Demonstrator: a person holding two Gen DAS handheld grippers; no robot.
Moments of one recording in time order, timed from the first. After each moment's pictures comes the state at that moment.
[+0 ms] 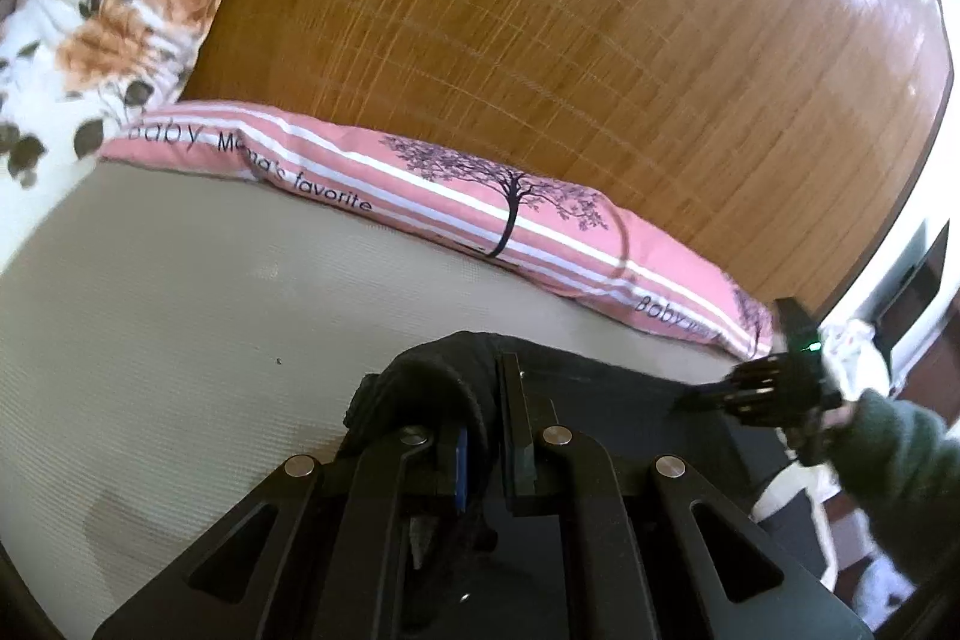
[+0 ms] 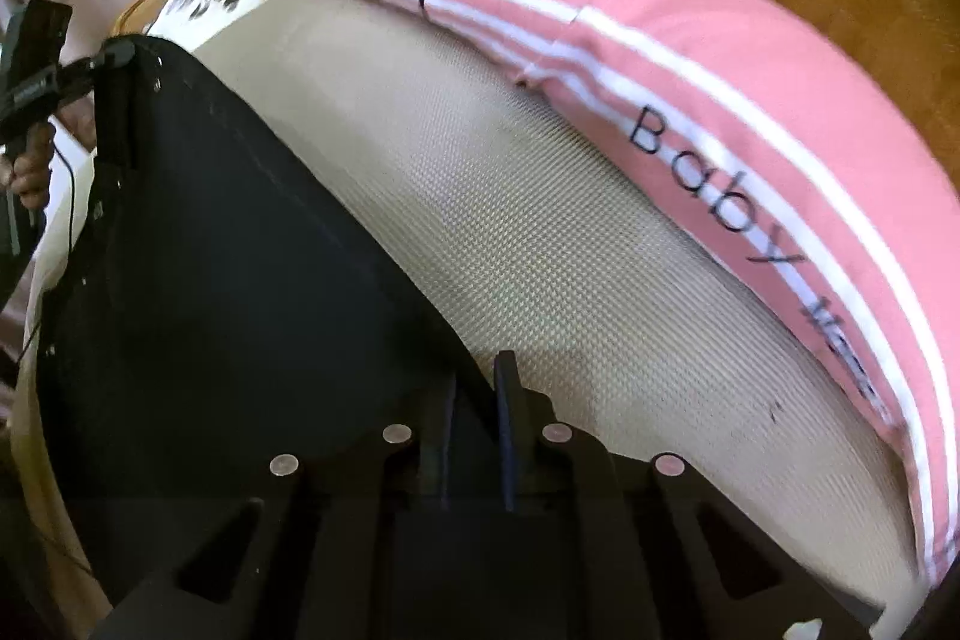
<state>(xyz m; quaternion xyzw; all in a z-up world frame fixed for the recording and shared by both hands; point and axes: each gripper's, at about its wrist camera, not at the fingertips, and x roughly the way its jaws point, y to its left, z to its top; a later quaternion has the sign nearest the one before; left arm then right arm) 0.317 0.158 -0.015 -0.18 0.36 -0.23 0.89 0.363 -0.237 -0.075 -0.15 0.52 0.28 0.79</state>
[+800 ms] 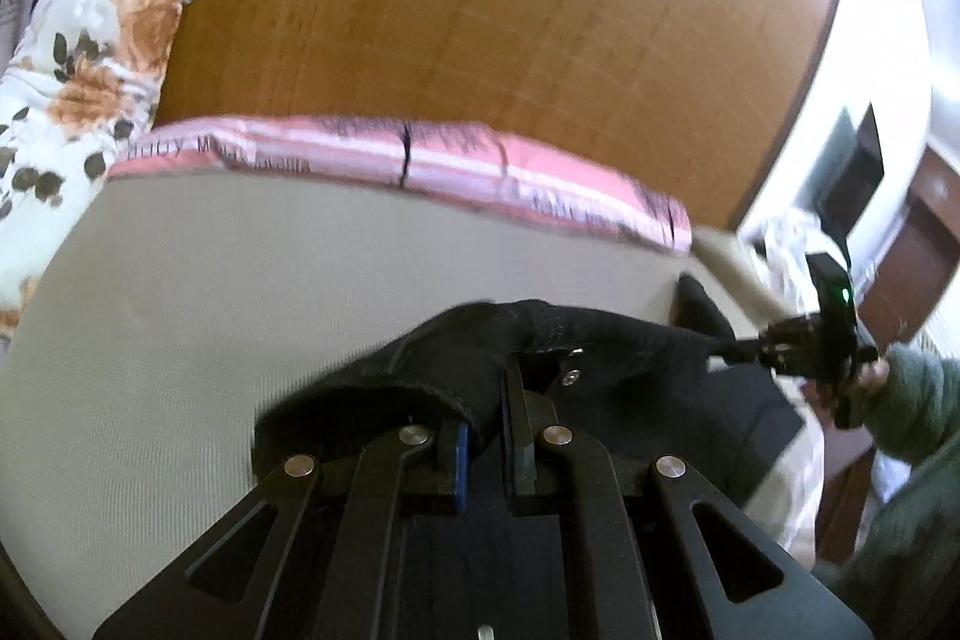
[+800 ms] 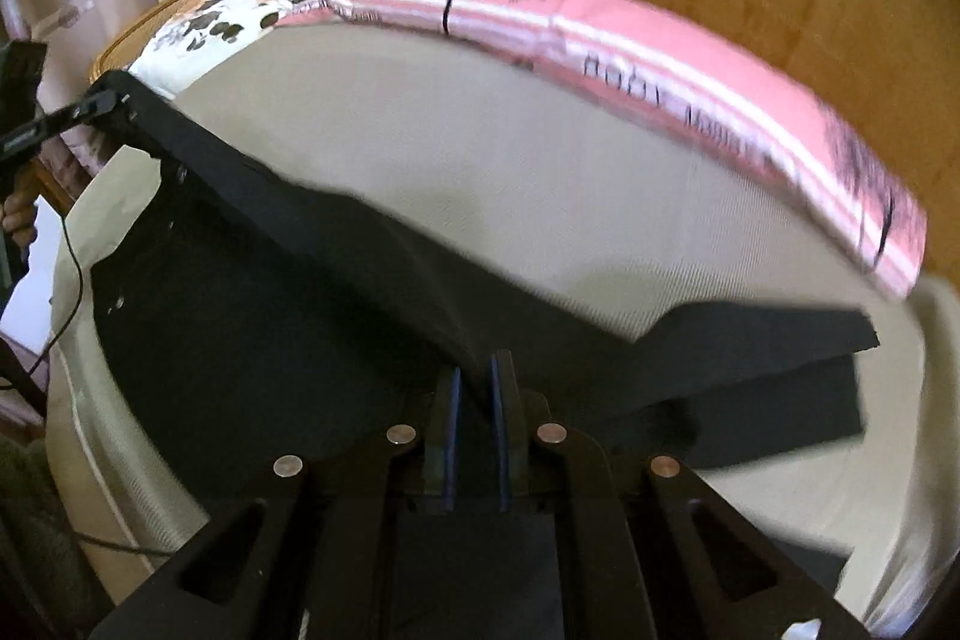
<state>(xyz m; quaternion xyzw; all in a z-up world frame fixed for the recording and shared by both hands) 0.150 0.171 0.022 -0.09 0.37 -0.32 0.87 0.132 -0.252 -0.032 -0.08 0.51 0.17 0.84</state>
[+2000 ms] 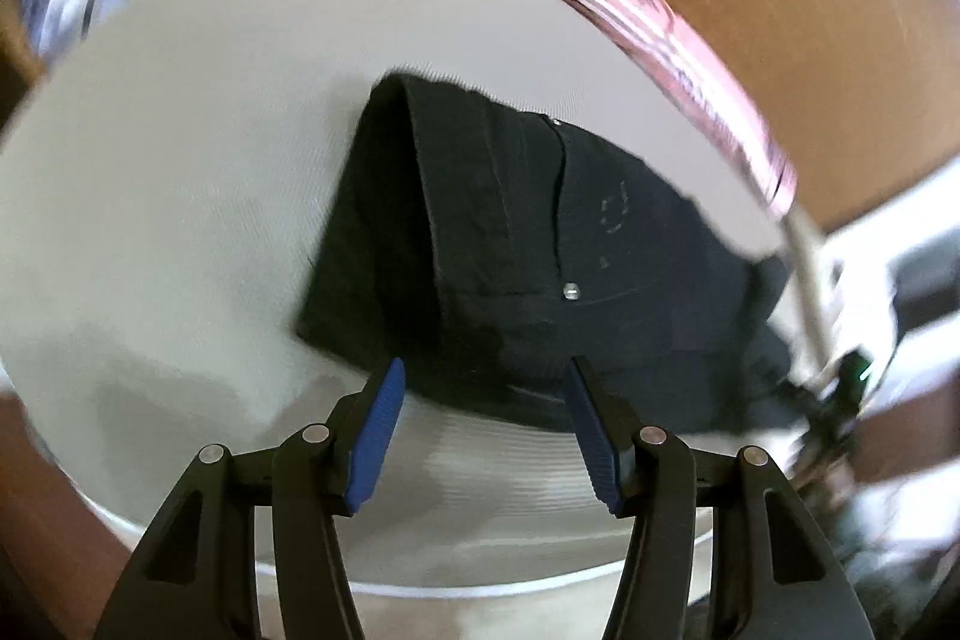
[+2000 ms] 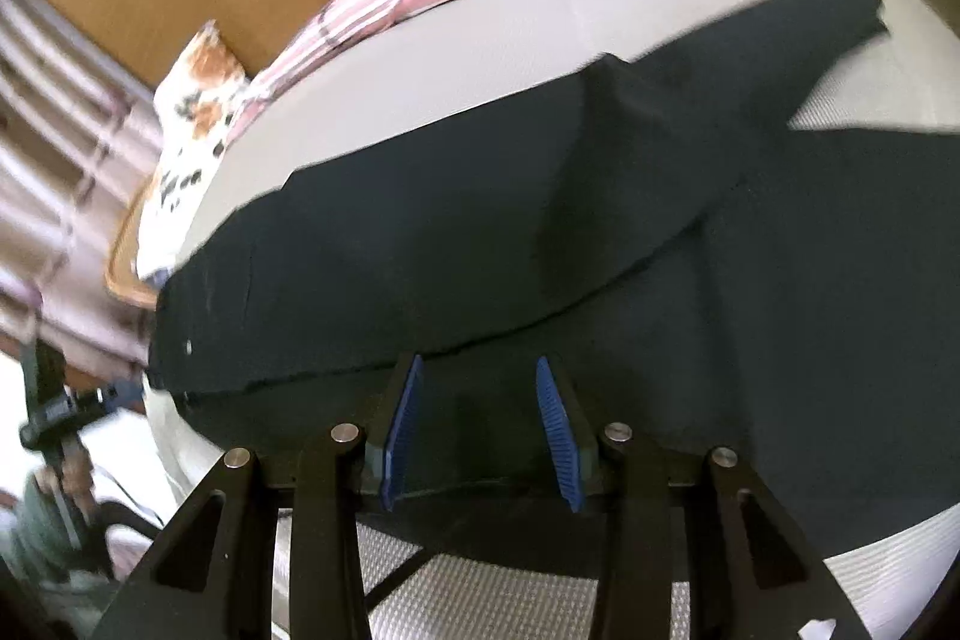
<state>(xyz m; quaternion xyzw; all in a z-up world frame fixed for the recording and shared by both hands) 0.061 0.206 -0.036 -0.24 0.57 -0.14 0.77 0.049 -0.314 -0.106 0.25 0.50 0.09 0.83</state>
